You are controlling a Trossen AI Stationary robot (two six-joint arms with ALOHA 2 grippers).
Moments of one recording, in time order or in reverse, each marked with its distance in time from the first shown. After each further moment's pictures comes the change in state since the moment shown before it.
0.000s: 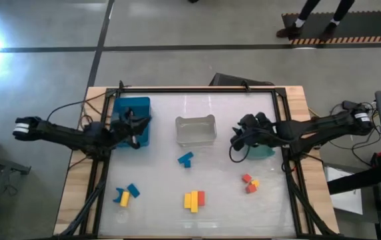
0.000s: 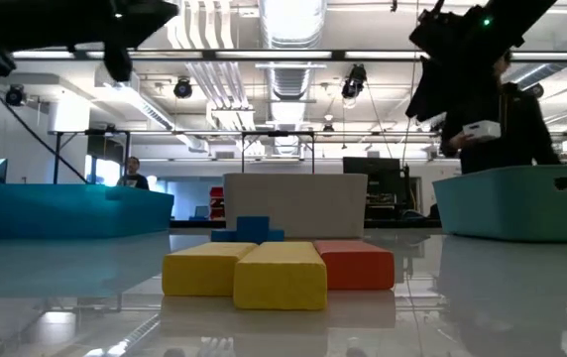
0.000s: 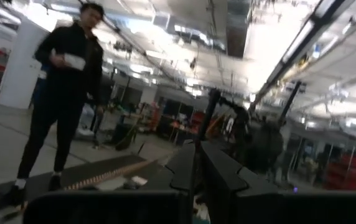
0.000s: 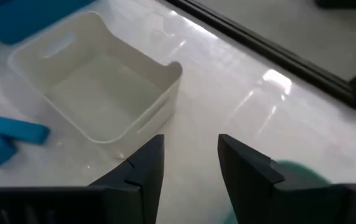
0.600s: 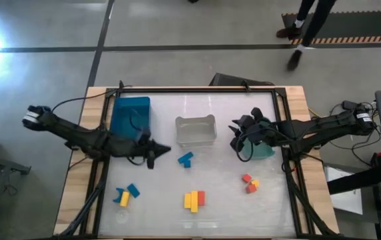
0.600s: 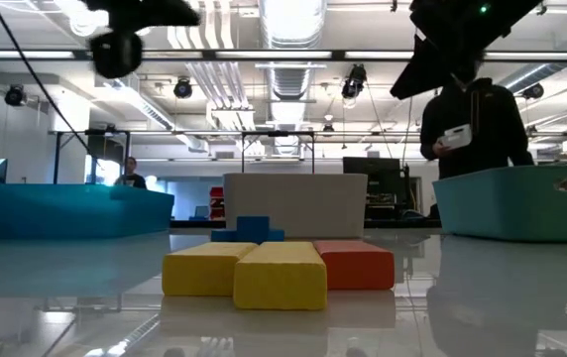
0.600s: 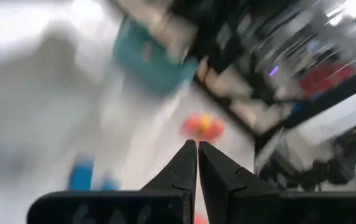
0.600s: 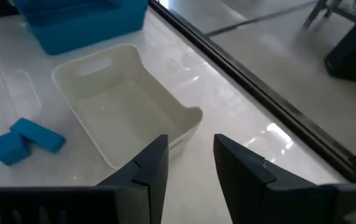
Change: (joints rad) left arm -0.270 0.234 0.494 -1.056 0.002 -0.771; right arm 0.000 -0.030 -0.011 0.190 -0.002 -0.338
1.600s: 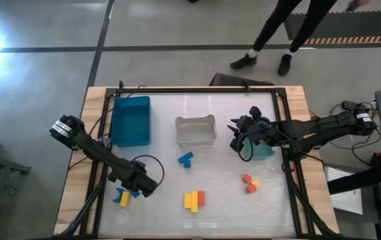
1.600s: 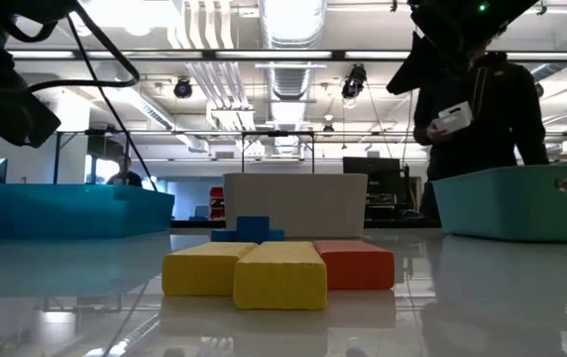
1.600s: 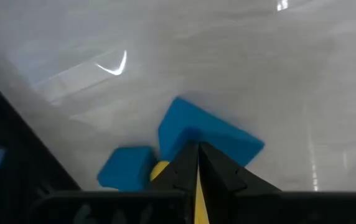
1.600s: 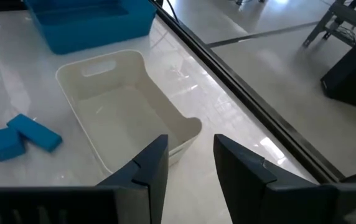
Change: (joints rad) left arm -0.208 0.564 0.190 -0.888 0.644 -0.822; right arm -0.001 0.002 0.000 0.041 0.000 -0.106
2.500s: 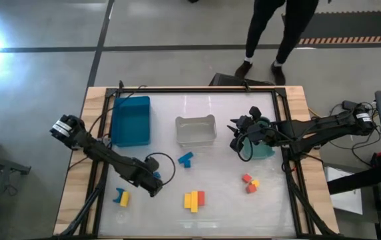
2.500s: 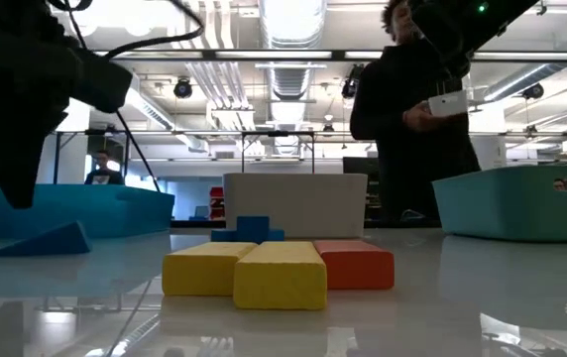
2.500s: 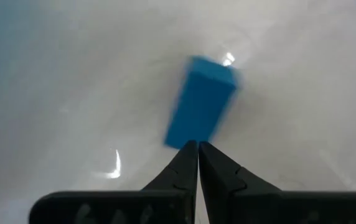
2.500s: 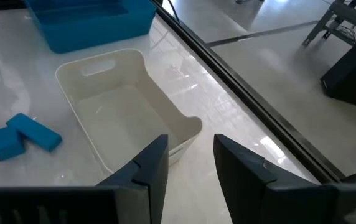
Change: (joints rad) left arm 0.033 0.002 0.070 0.102 -0.341 0.465; right arm 0.000 0.004 0.000 0.000 0.000 0.003
